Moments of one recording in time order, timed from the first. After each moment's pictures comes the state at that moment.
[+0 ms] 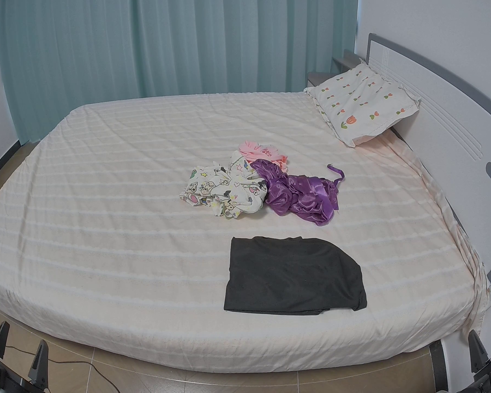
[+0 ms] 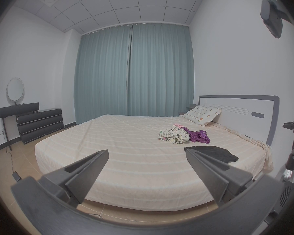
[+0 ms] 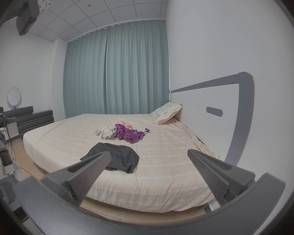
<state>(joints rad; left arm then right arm) 0.00 0.01 -0.02 0.00 0.04 -0.03 0.00 0.01 -0.02 0.01 0.01 -0.01</state>
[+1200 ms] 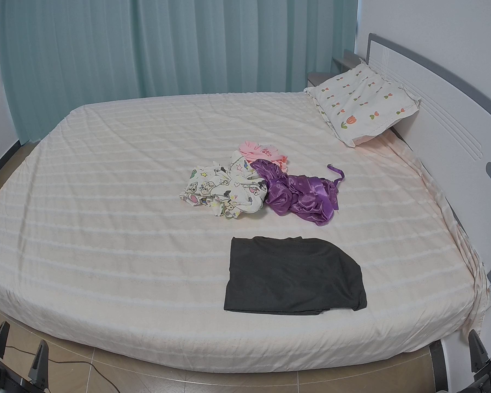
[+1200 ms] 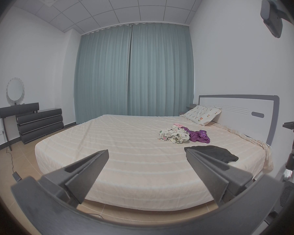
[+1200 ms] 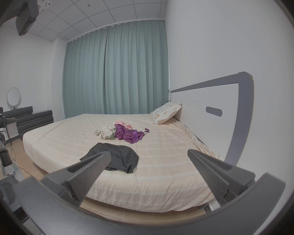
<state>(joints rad) 0.00 0.01 -0.02 0.00 0.04 -0.03 0.00 0.02 -0.02 0.01 0.01 -0.01</state>
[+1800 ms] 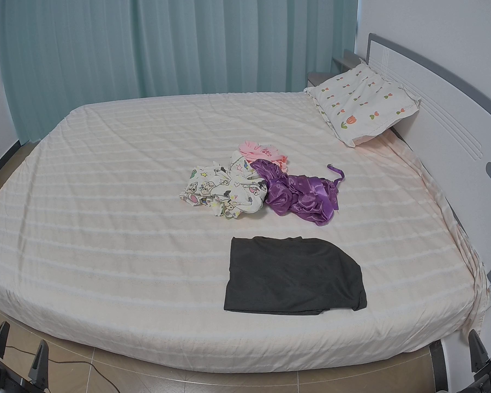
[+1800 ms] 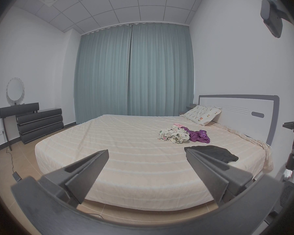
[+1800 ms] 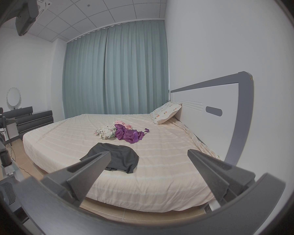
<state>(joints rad) 0.00 0.02 -0.02 0.00 0.04 -0.03 0.00 0.02 -0.02 0.01 0.01 0.00</state>
